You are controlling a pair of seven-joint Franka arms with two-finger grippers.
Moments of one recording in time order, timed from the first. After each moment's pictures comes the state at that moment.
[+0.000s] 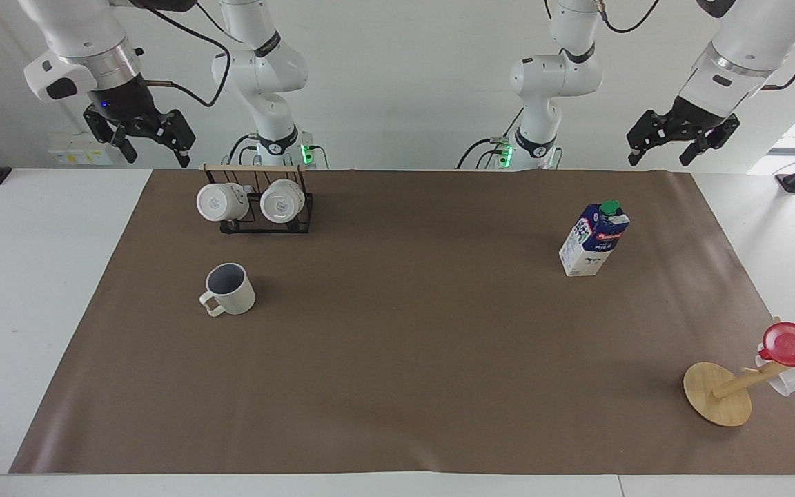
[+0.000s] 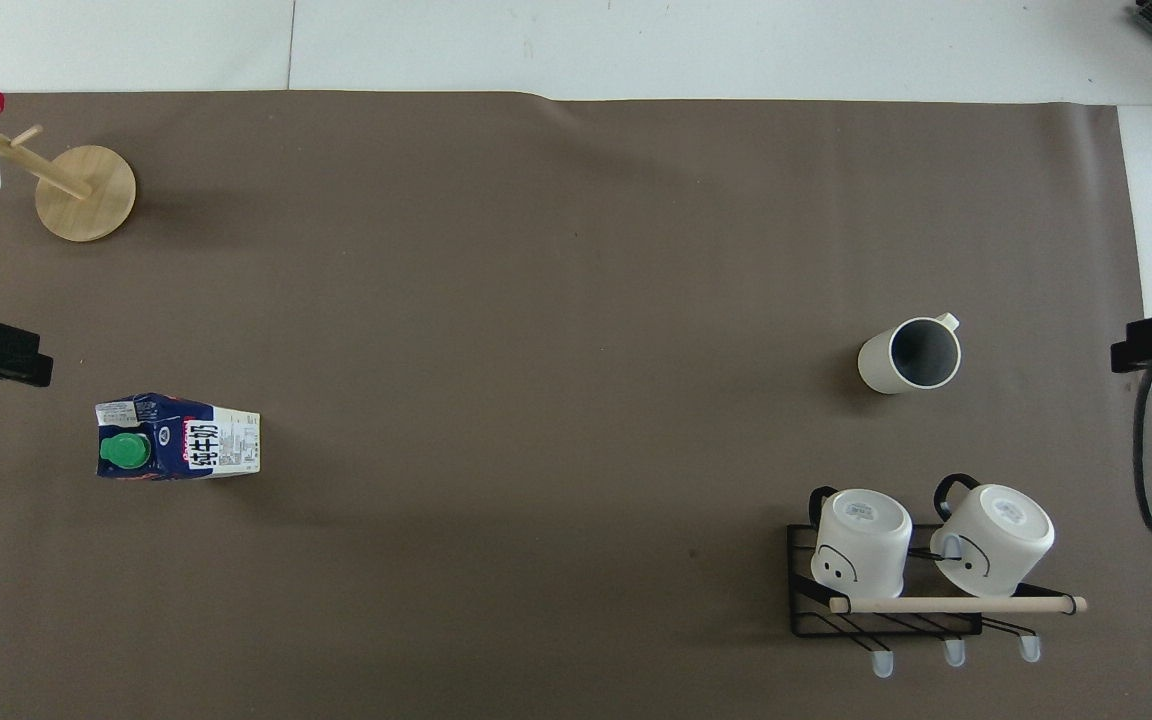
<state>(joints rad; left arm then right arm) 0.00 -0.04 -0.04 -1.50 -0.02 1.39 0.00 0.03 -0.07 -0.10 -1.57 -0.03 1.49 0.05</state>
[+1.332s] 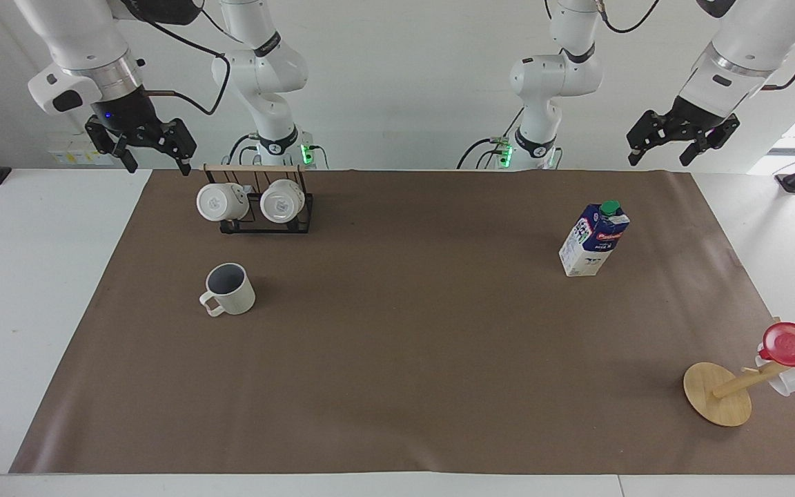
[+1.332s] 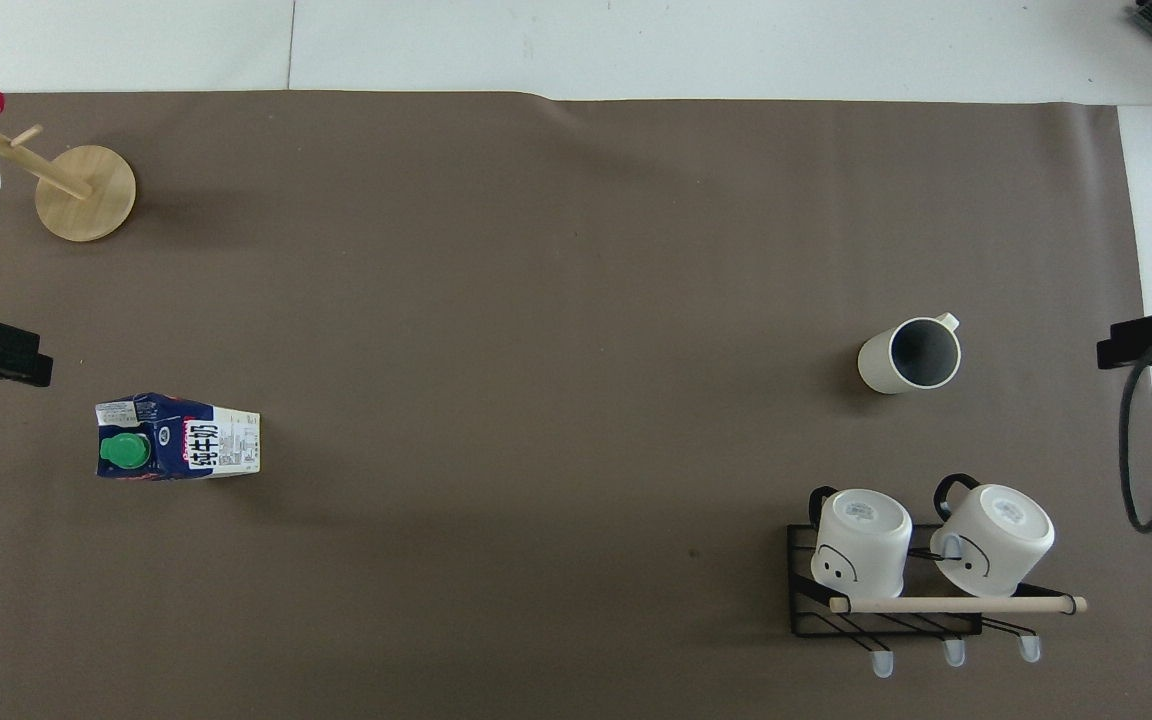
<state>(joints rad) 0.00 -0.04 -0.04 -1.50 -0.02 1.39 0.00 0.03 -0.08 -0.10 -1.64 -0.03 1.59 -0.03</state>
